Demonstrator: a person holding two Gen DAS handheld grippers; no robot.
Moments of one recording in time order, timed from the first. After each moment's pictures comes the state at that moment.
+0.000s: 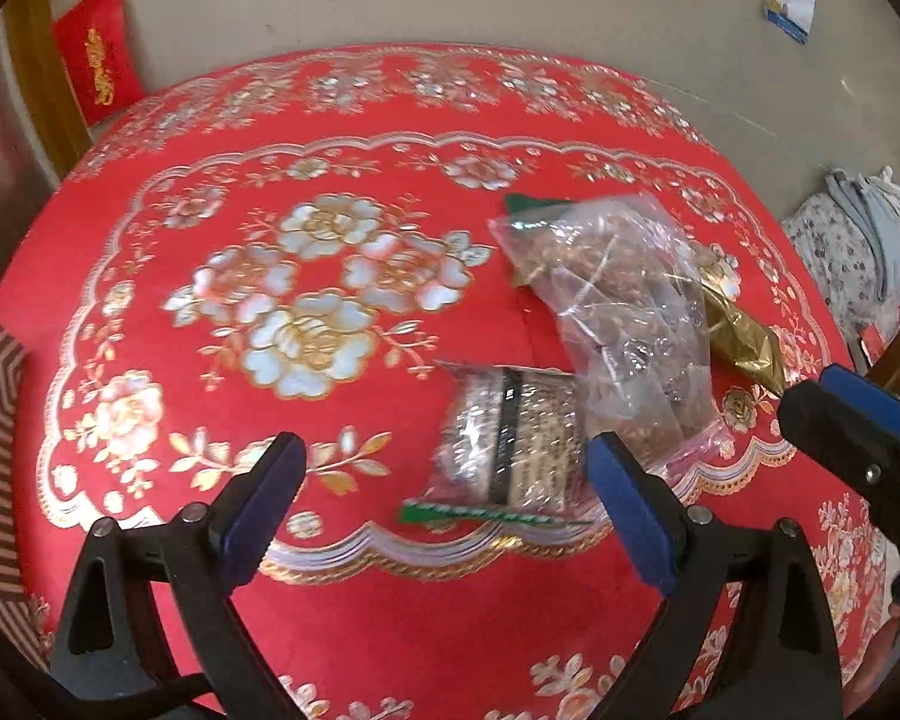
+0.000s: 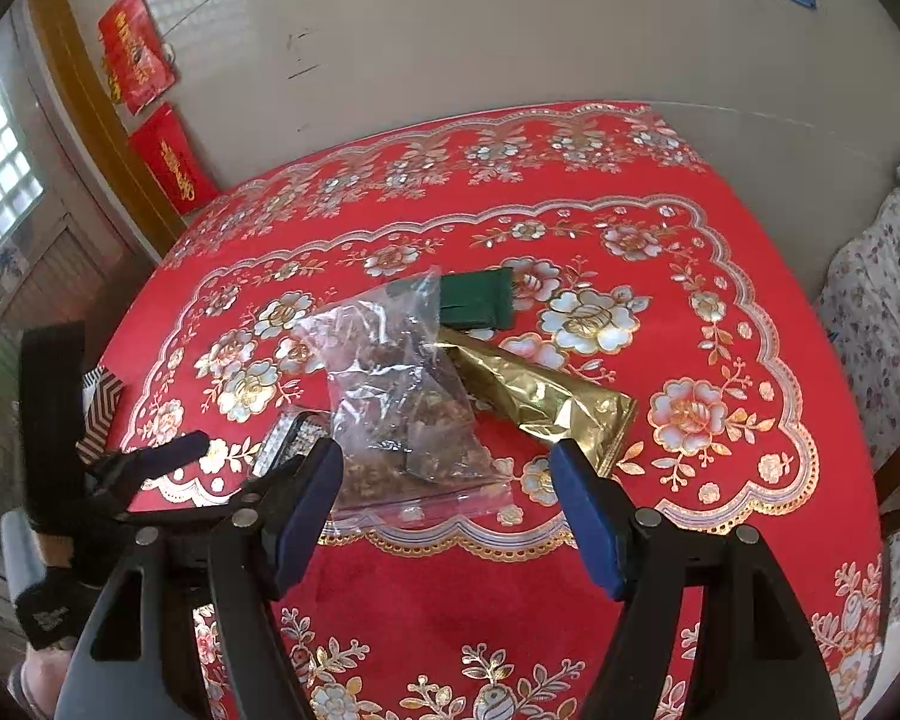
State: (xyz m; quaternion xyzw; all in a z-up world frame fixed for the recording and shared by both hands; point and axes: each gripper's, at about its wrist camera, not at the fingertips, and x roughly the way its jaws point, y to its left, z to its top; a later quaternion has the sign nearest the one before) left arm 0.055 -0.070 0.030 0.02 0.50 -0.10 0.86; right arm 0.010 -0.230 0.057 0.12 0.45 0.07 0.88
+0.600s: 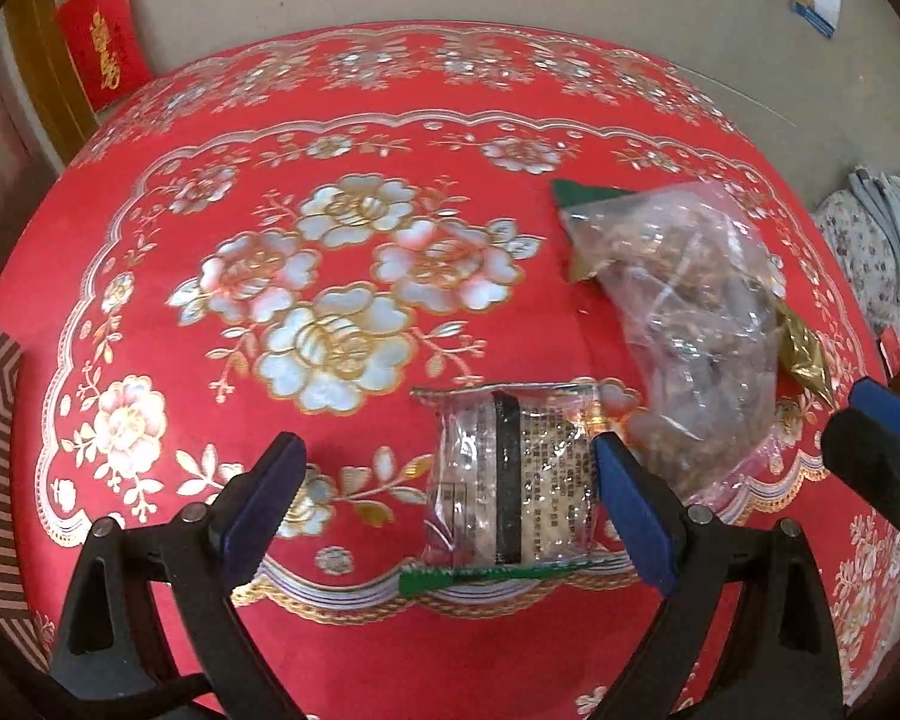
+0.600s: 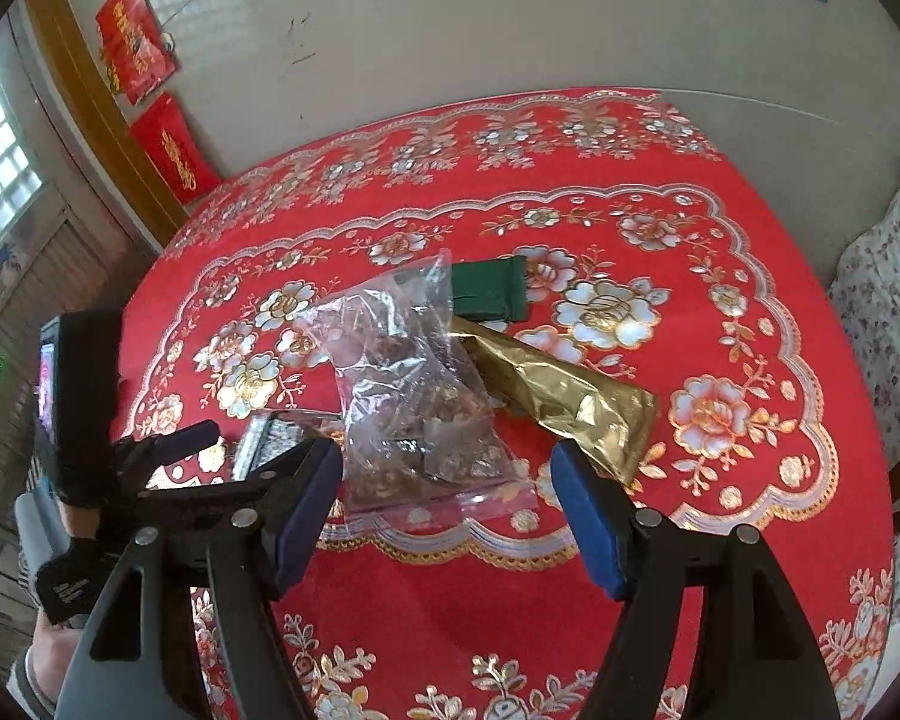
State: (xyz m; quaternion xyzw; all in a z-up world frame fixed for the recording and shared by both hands) left arm 0.076 -0.054 0.015 0.02 0.51 -0.08 0.85; right arm 0.024 -0.220 0.051 0.11 0.46 0.08 0.88
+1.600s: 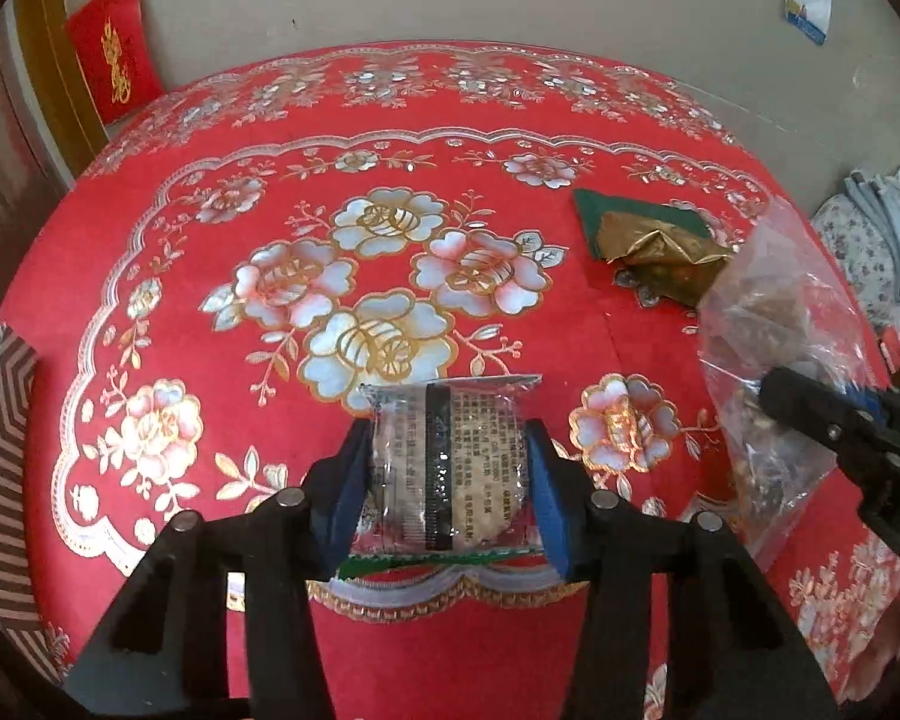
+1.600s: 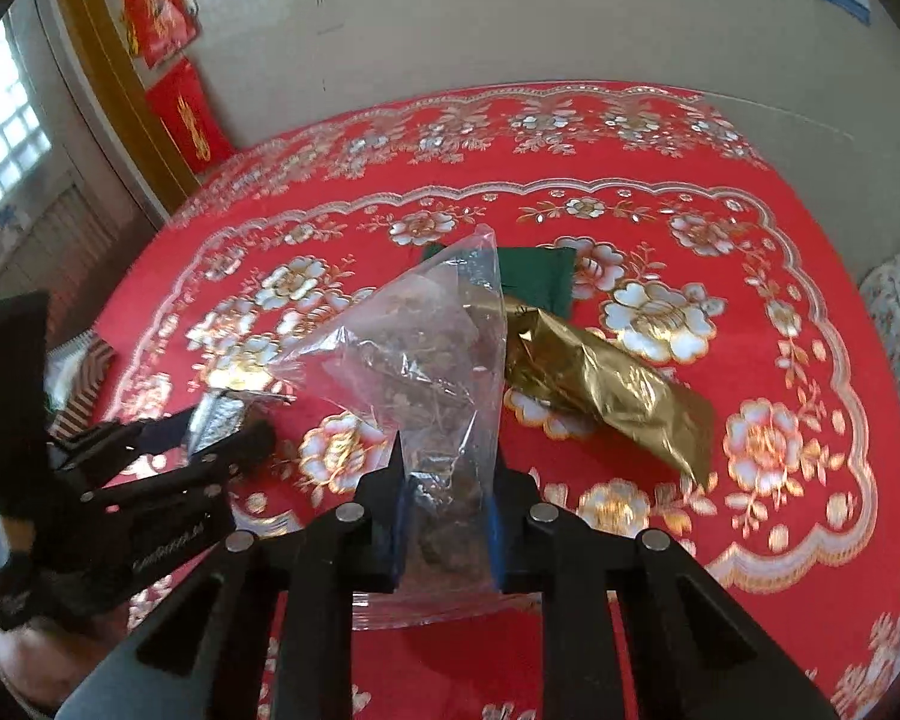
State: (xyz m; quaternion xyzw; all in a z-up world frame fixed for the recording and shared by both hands) left arm 0.066 -0.036 0.021 0.02 0.49 -0.09 0.87; right arm 0.035 -0.206 0.032 0.09 0.46 0.10 0.88
